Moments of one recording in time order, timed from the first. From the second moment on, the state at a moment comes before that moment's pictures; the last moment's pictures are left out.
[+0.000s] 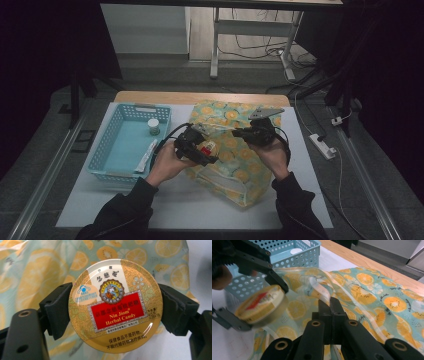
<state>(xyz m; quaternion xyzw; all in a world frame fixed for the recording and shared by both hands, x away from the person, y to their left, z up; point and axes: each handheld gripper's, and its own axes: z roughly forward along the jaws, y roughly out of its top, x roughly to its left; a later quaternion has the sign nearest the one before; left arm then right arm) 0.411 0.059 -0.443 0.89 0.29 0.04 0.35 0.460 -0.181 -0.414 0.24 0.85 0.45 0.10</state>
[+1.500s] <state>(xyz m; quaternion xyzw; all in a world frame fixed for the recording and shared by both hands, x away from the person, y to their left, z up) 0.479 0.010 -0.498 0.87 0.34 0.07 0.35 0.466 -0.174 -0.429 0.24 0.86 0.44 0.10</state>
